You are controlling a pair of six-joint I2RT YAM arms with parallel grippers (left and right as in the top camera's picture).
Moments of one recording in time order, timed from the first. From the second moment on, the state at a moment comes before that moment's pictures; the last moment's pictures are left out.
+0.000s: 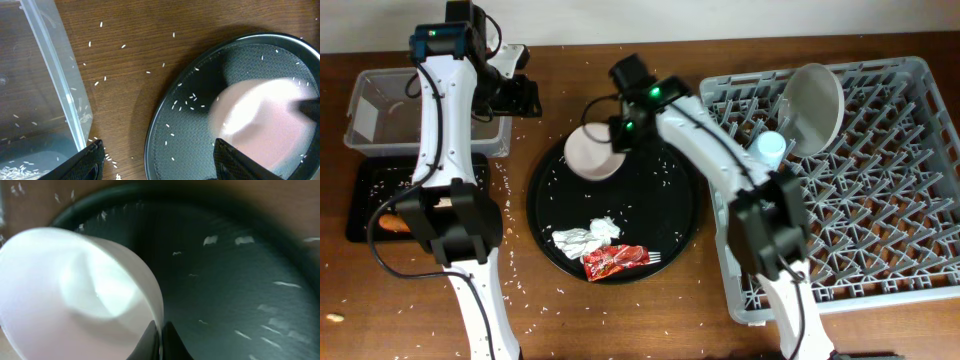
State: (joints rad) left arm 0.05 2.38 2.49 -1.50 0.25 0.20; right arm 0.52 2.33 2.13 -1.03 -0.20 0.42
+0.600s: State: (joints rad) left arm 0.05 2.38 2.49 -1.44 0.25 0.20; right arm 0.28 2.01 1.97 -1.12 0.95 0.31
